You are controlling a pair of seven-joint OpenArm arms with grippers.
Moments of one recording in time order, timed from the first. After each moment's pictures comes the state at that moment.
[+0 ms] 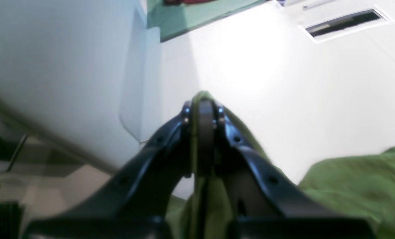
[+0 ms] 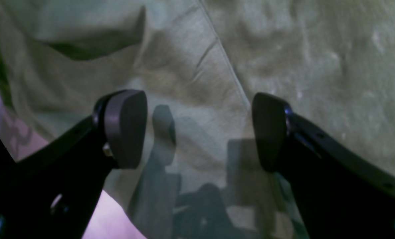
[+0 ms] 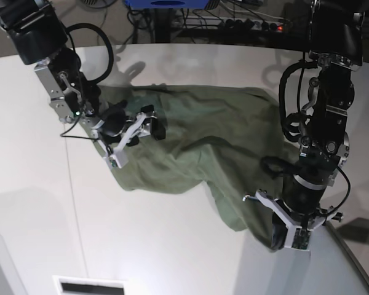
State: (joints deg) left arm -5.9 -22.6 8.5 105.4 -6.7 0.1 31.5; right arm 5.2 12.2 -26.0 60.6 37.1 14.7 -21.7
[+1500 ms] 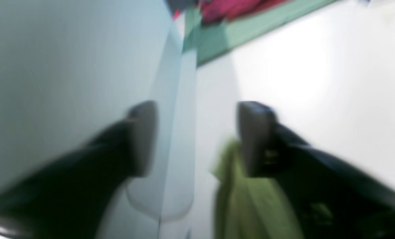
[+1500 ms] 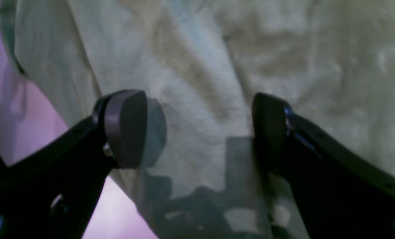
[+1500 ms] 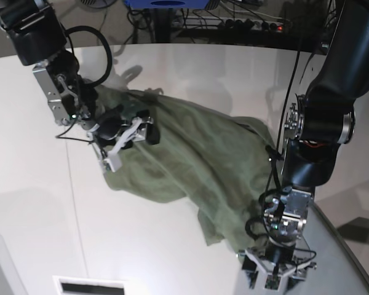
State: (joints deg) left arm -45.8 -9.5 8.7 20.2 11.1 6.8 -22.0; right arm 5.1 11.8 -21.6 60.5 36.4 14.2 -22.9
